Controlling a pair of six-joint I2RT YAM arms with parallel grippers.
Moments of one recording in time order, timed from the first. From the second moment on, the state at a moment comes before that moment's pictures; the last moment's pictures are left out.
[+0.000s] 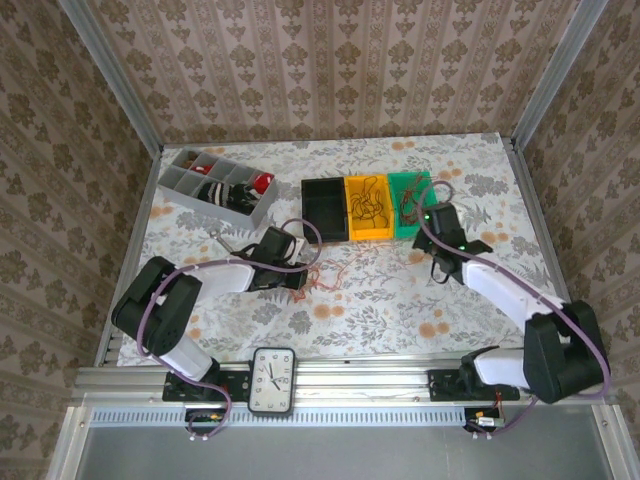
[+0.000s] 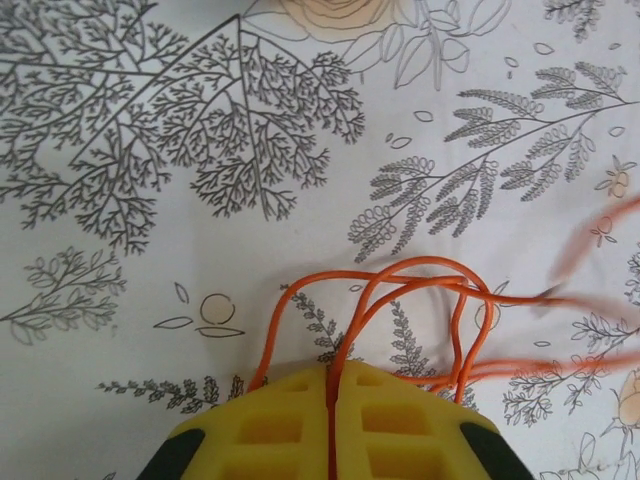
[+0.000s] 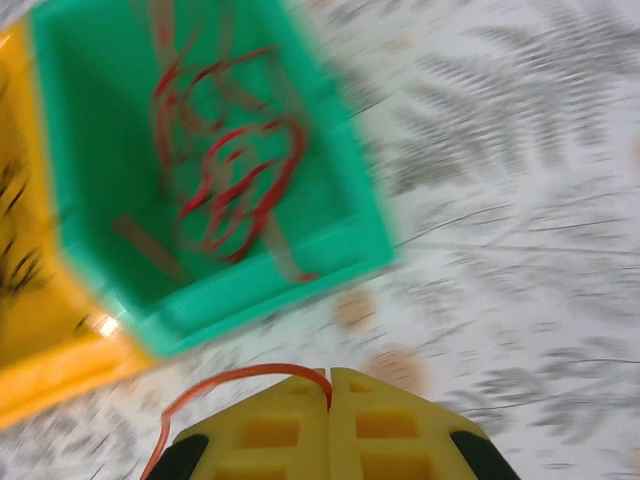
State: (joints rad) left arm -0.64 1.59 0.71 -0.14 0.19 -0.30; right arm 0.21 1.24 0.72 -0.29 0.32 0.60
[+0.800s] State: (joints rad) left arm -0.52 1.59 0.74 -0.21 -0.02 -0.48; right arm -0.32 1.07 0.63 -0.38 0.27 0.79
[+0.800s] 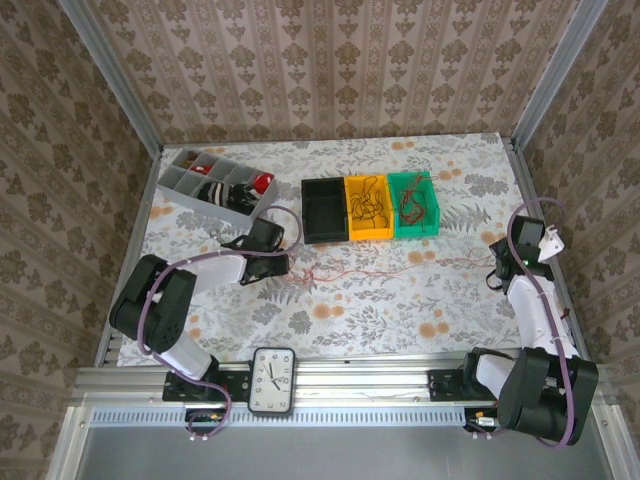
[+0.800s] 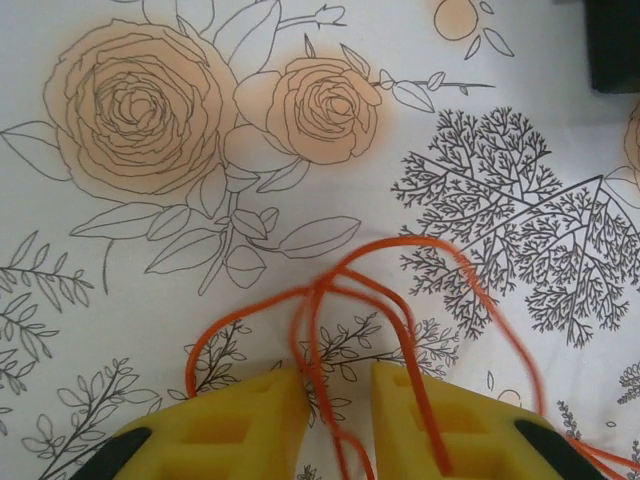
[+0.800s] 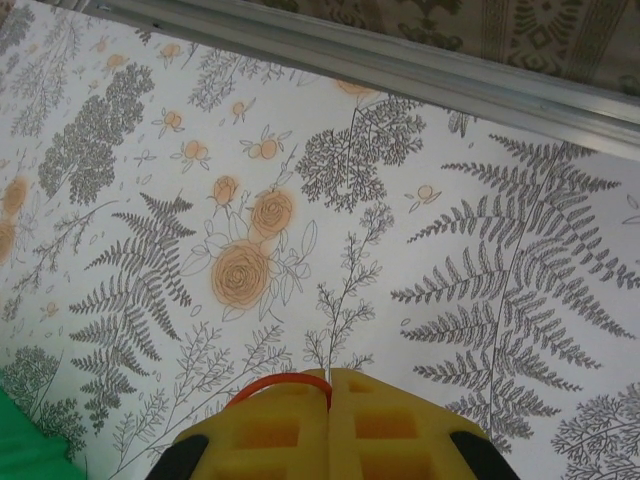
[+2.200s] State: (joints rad) left arm 0.17 1.03 0.81 -0.66 -0.53 -0.71; right arm -0.46 1.05 0.65 -0.46 0.31 0.82
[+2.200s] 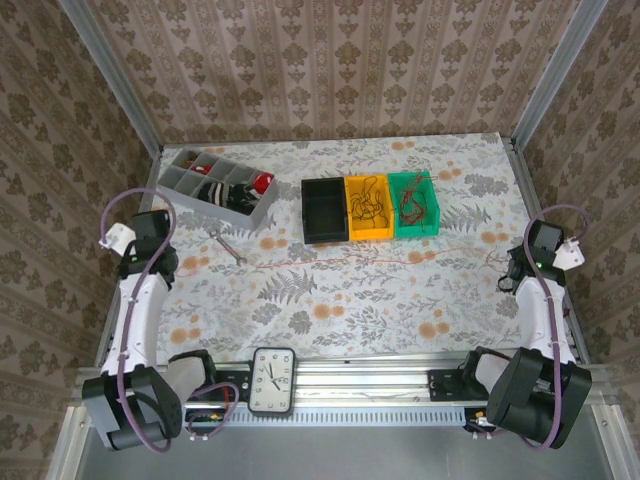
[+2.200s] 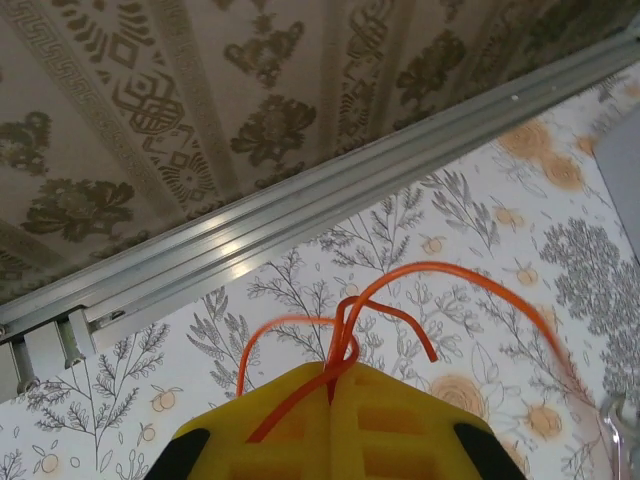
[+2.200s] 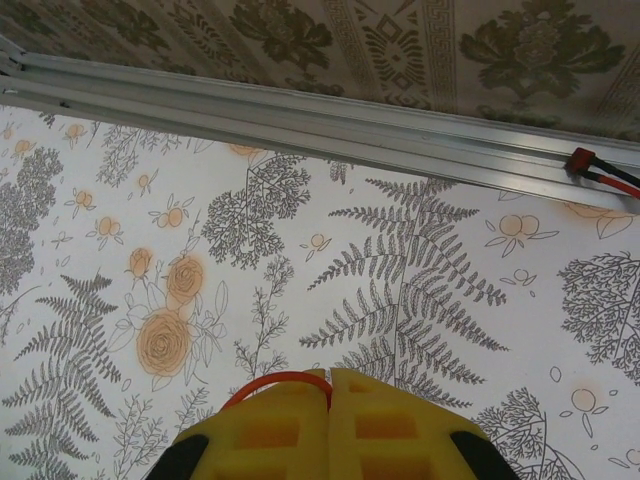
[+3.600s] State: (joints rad) left arm -0.55 1.81 1.30 -0.14 0.03 -0.51; right arm -0.05 1.12 0.61 -0.32 0.30 0.72
